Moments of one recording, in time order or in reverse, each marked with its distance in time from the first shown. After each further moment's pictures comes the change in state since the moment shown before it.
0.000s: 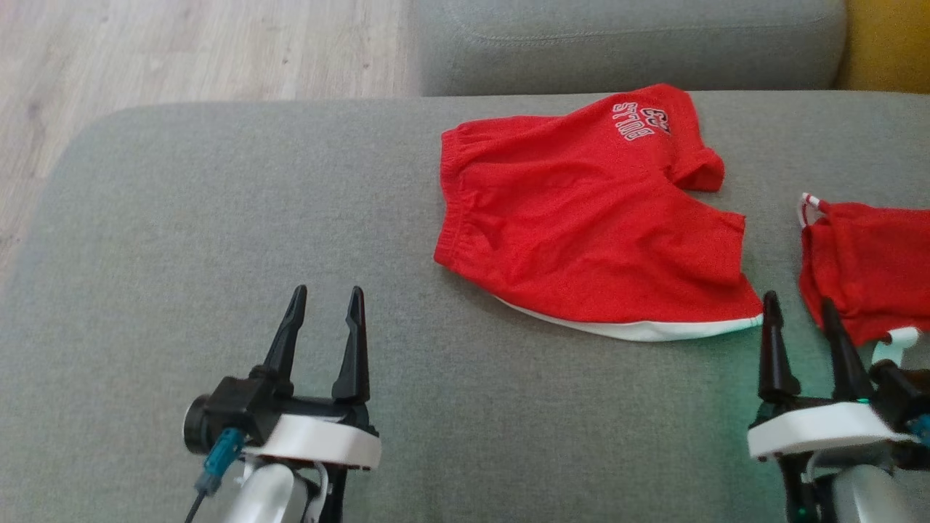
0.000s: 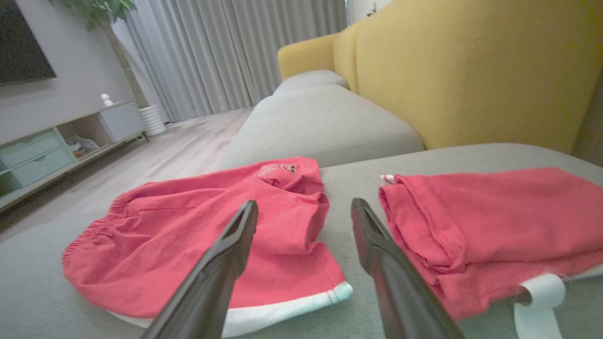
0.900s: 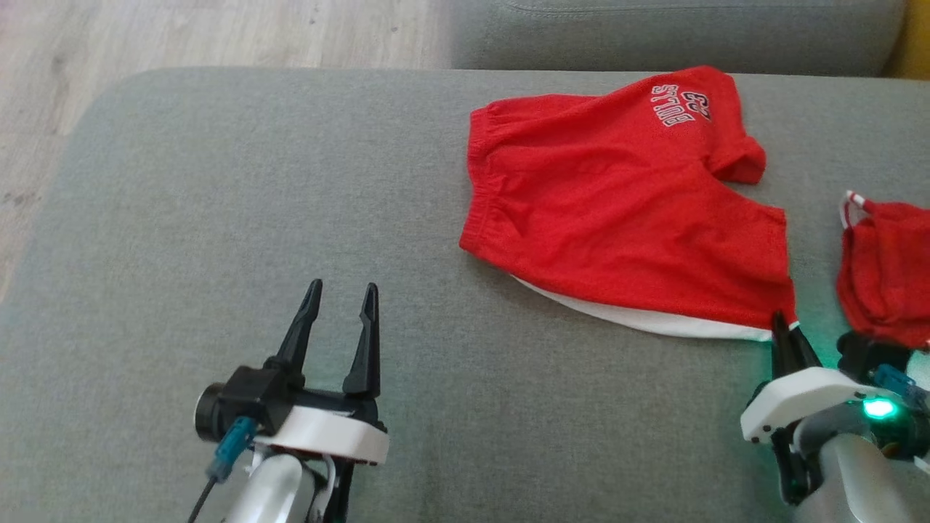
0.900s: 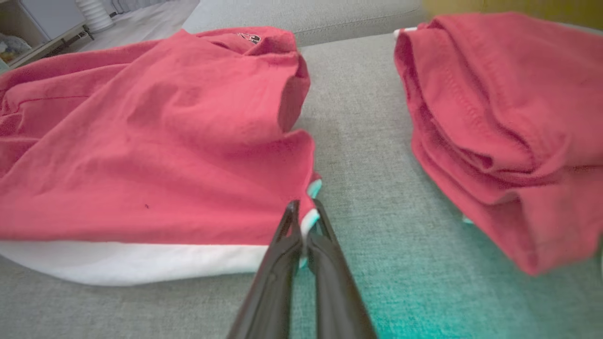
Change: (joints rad) left arm -0.034 -0.019 0.000 0.051 0.032 -0.043 0.000; right arm -0.213 0.000 -0.119 0.404 -0.135 0.000 0.108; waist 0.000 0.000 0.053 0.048
